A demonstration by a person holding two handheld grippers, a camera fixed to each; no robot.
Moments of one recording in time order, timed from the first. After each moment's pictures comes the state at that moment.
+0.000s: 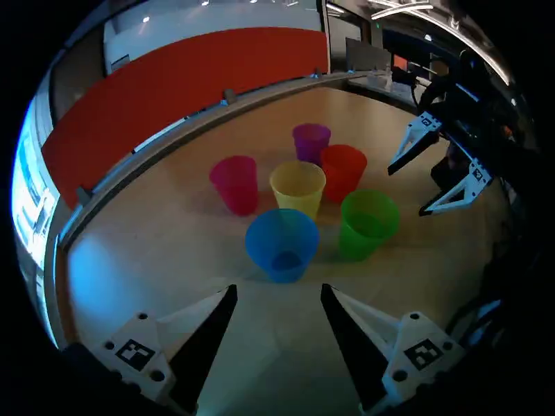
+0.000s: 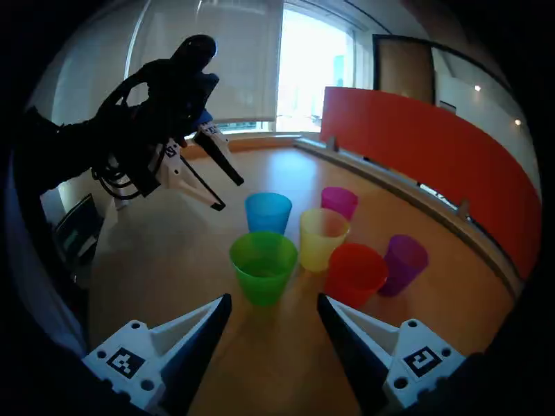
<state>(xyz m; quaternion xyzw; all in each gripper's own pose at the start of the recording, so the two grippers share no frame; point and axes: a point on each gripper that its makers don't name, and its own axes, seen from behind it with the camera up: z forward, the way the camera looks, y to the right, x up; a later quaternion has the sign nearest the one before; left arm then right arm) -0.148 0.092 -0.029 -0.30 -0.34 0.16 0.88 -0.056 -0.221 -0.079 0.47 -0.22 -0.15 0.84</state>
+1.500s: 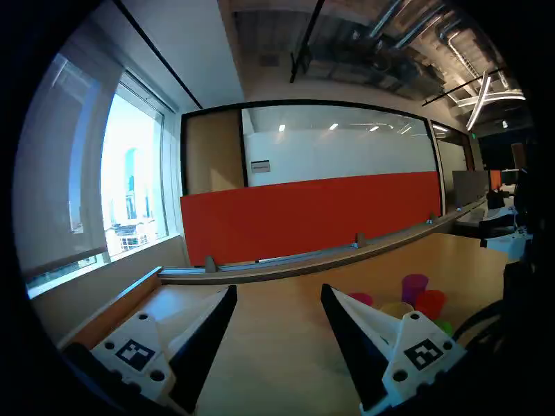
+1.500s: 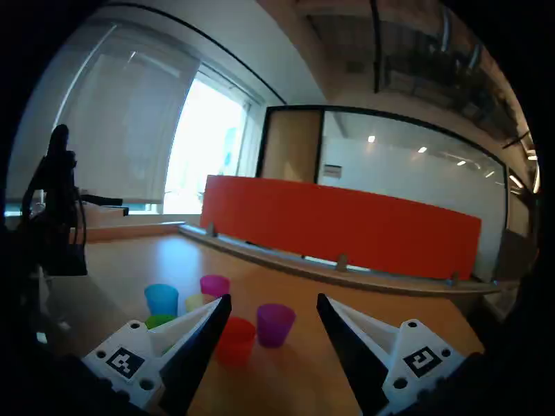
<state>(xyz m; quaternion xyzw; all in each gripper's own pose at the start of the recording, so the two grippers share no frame) 0.003 -0.009 -0.025 0.00 0.01 0.04 1.00 0.075 -0.141 -0.025 0.20 -0.01 -0.07 0.98</state>
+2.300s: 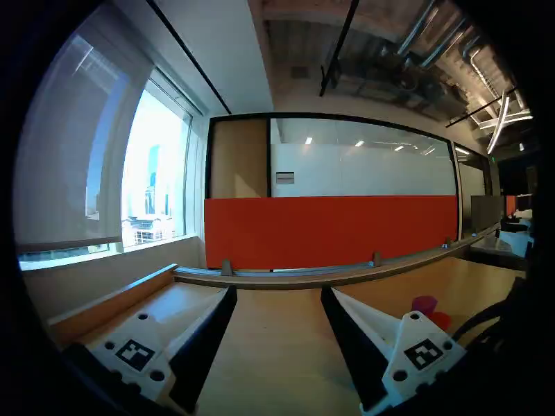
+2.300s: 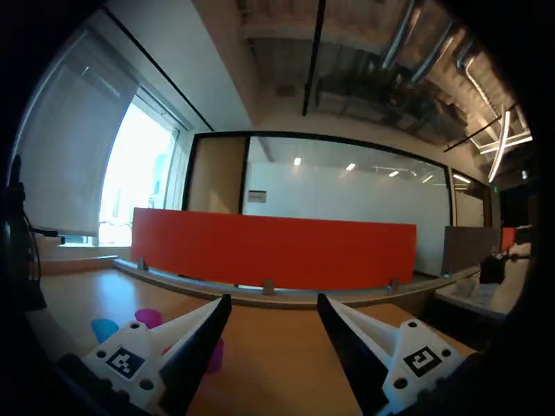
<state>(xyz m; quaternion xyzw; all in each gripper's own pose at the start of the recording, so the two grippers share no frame) 0.013 -0.023 -0.030 0.05 0.04 -0.01 1.00 0.122 -0.056 -0.013 0.03 0.06 -0.03 1.00</state>
